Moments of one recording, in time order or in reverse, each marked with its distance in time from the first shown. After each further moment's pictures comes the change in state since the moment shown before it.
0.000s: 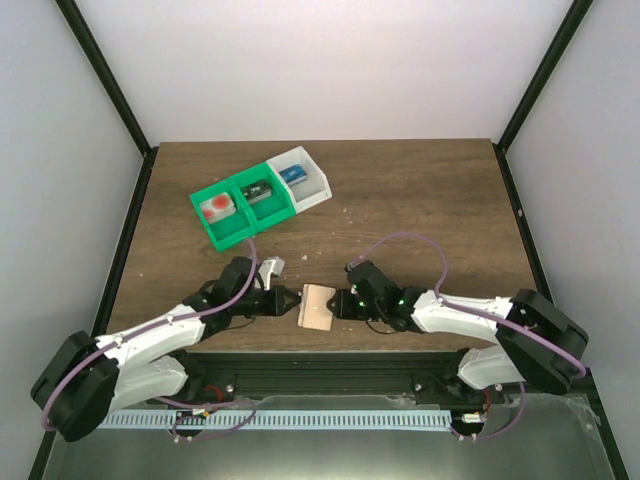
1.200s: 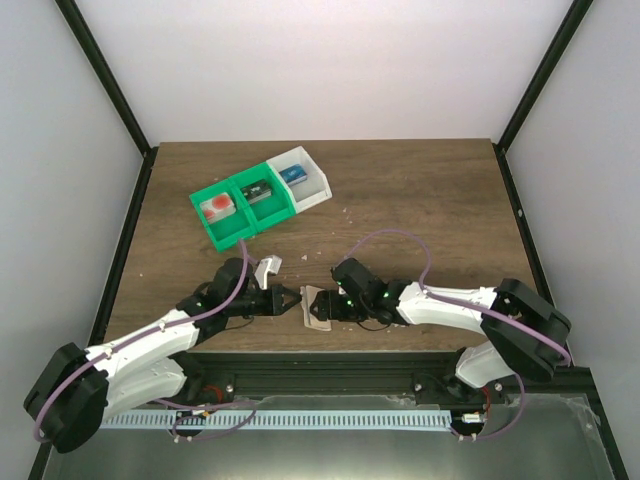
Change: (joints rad) left arm 0.000 -0.082 -0.013 0.015 0.035 -0.059; right arm 0.042 0.109 0.129 -0.137 -0.045 -0.012
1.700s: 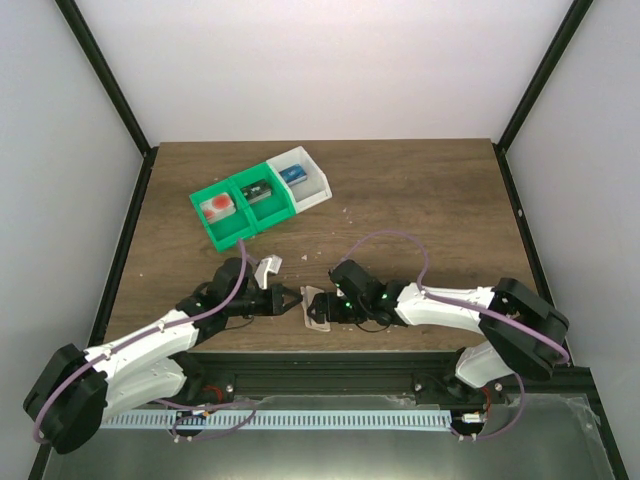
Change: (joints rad) left arm 0.000 -0.007 0.000 0.007 0.020 -0.024; right arm 0.014 0.010 0.000 0.006 -0.010 -0.008
